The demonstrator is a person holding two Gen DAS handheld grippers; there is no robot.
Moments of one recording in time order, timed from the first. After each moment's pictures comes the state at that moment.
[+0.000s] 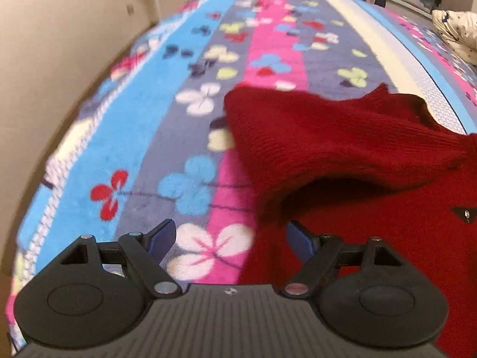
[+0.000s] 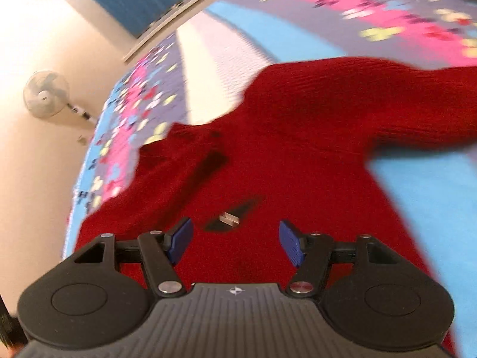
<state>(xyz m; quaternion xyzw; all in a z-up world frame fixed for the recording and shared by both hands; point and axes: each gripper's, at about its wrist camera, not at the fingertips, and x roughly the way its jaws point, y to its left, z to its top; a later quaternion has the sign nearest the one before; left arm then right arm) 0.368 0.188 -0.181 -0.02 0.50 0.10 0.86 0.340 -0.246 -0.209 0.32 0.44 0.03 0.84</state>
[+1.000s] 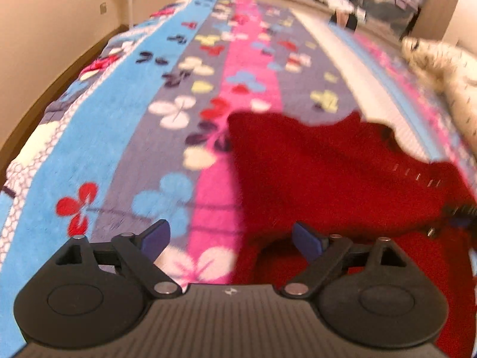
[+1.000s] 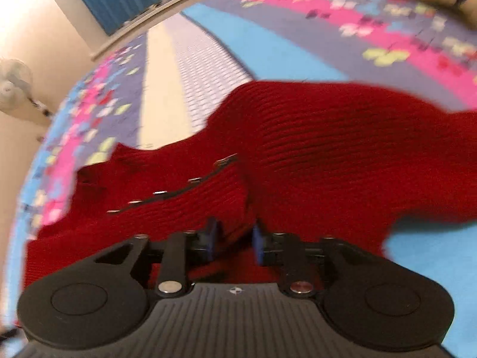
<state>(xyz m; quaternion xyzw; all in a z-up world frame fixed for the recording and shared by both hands) 0.368 0.208 -0.180 -0.08 0.45 0.03 0.89 0.402 -0.258 -0.249 0.22 0.44 -0.06 0.87</state>
